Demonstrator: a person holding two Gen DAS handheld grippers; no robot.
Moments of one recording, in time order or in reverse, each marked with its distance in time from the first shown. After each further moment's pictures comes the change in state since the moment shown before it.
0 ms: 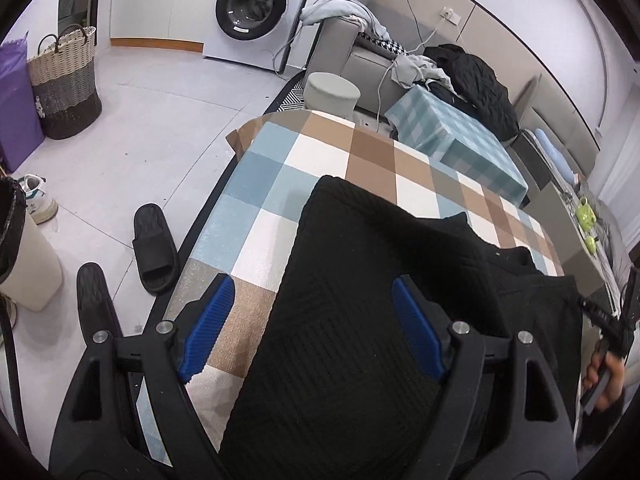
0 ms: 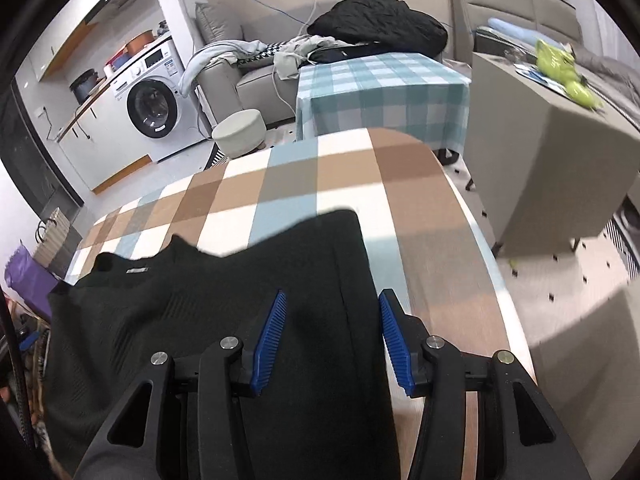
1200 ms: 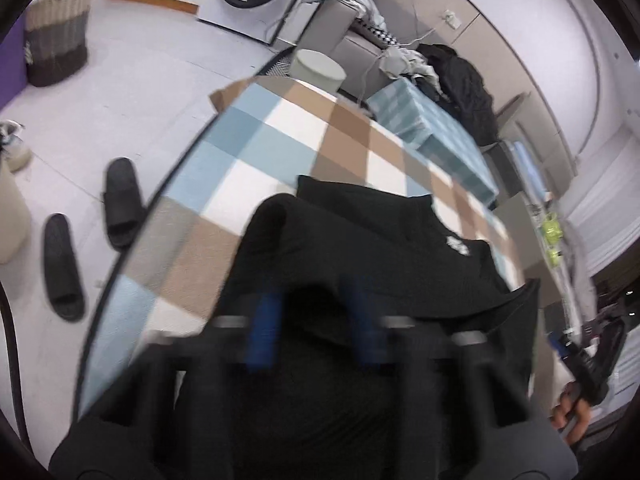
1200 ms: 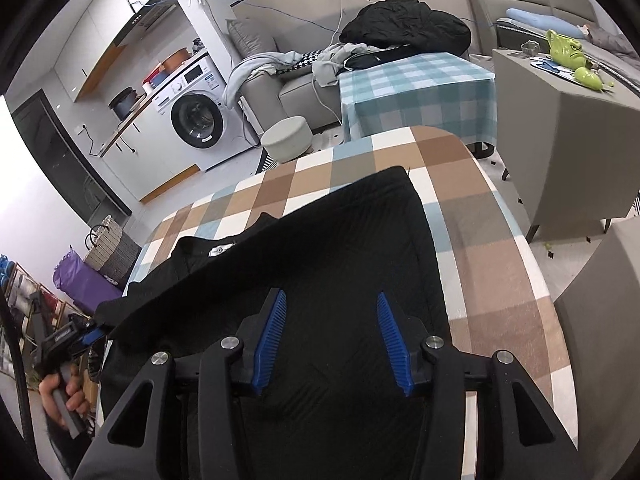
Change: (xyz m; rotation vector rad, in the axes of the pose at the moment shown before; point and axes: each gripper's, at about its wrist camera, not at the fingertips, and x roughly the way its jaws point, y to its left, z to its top) left arm -0.019 0.004 -0.015 -0.126 0.083 -0.165; right arm -0.080 0.012 -0.052 0.062 -0.010 0.201
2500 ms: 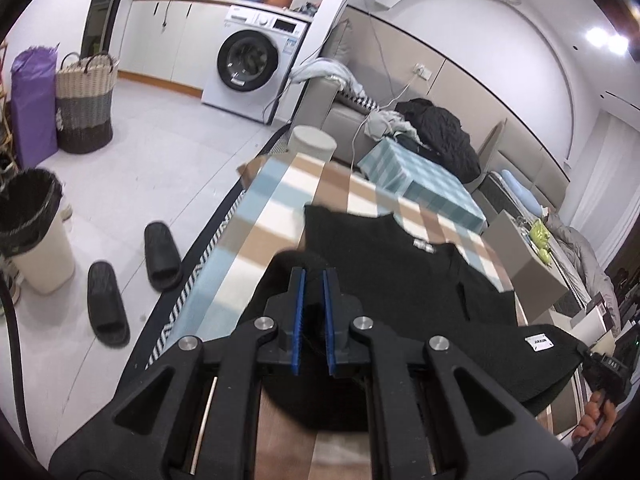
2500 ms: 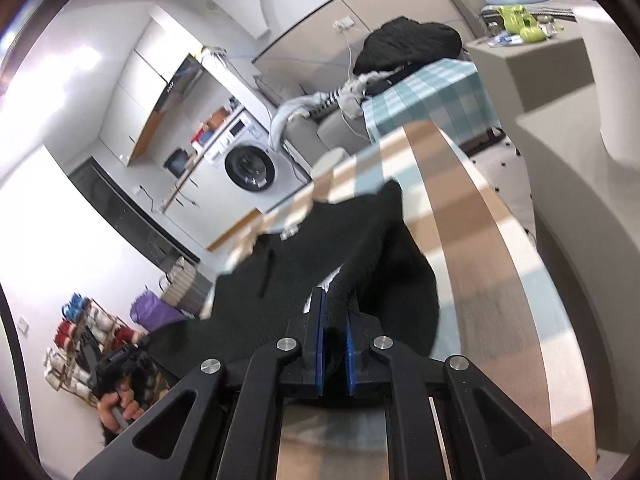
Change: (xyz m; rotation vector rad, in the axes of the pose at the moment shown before) left arm -0.185 -0.014 -0.105 0.128 -0.306 0.057; right arm -0.143 -0.045 -0.103 0.185 -0.161 0.269
